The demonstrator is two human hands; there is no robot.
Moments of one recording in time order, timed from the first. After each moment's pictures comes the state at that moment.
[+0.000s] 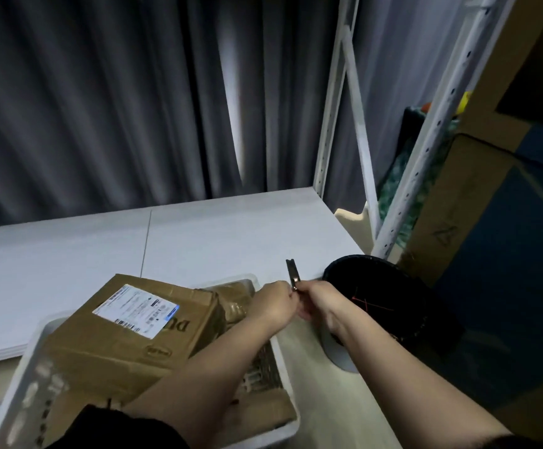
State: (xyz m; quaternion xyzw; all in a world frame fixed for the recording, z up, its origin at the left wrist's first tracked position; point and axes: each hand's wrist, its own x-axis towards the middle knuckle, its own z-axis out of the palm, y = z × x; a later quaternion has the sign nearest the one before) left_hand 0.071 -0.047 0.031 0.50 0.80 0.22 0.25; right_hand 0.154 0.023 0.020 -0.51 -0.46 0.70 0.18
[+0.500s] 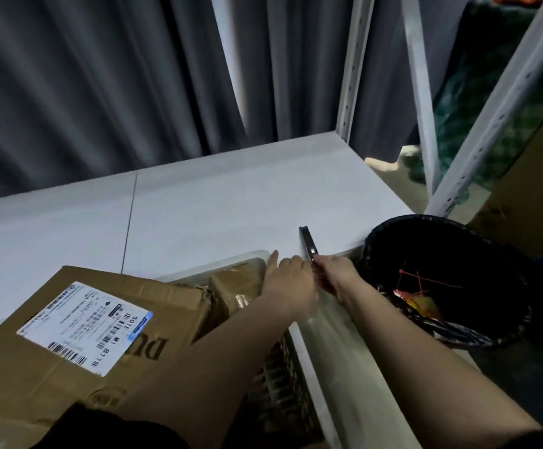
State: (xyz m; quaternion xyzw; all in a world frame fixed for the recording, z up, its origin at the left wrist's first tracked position) left_hand 0.016 0.035 -0.081 0.63 0.77 -0.06 0.11; right_hand 0.086 0.122 -0.132 -0.54 -0.42 0.68 0.25
